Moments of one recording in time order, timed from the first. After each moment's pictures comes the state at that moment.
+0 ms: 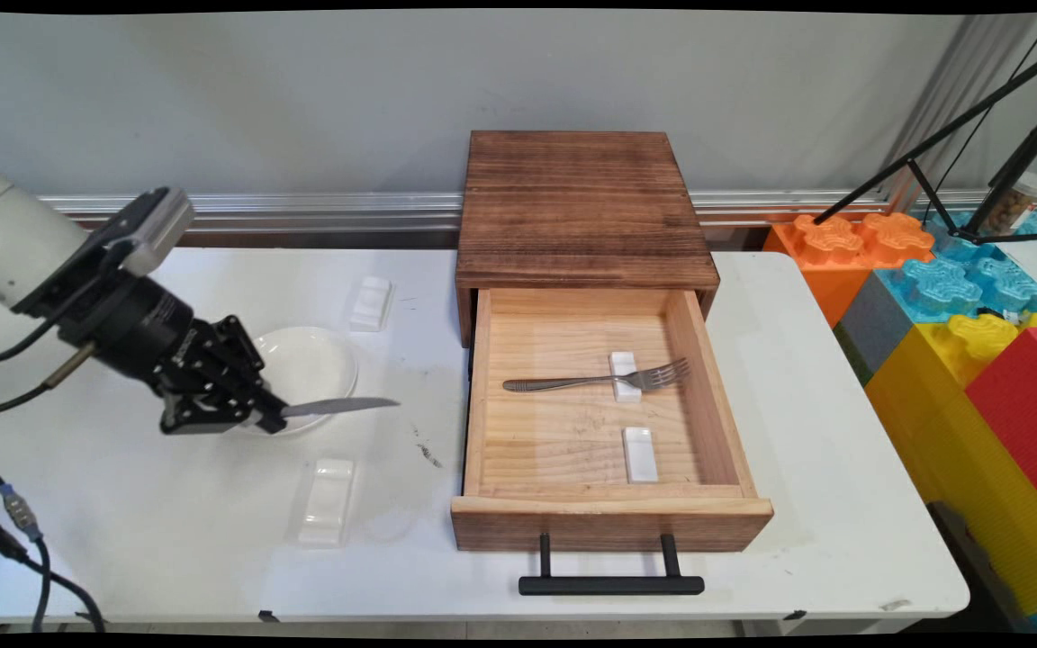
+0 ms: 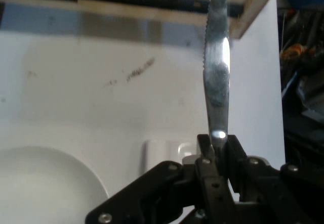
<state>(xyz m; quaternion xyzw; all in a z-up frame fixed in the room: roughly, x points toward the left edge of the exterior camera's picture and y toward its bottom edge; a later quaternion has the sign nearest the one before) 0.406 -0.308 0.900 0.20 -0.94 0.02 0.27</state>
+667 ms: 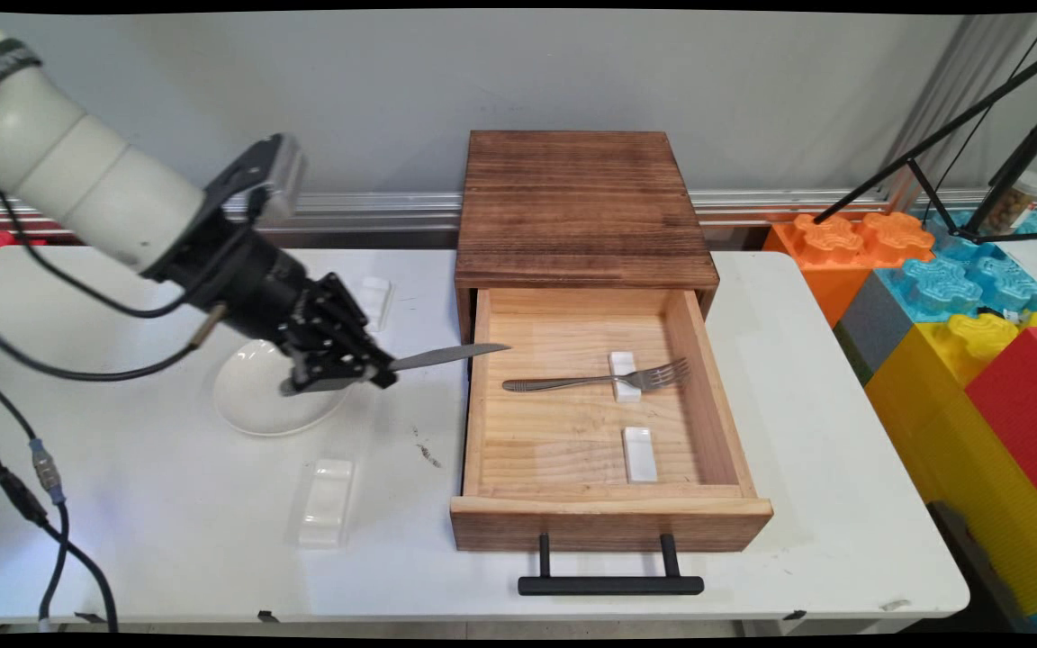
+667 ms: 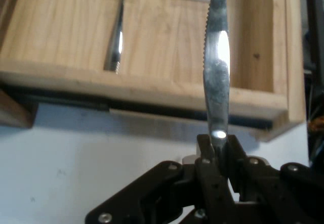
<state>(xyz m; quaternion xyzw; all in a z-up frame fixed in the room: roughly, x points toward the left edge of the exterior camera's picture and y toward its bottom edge) 0.319 -0.343 0.923 0.21 -0.93 0.06 0.30</state>
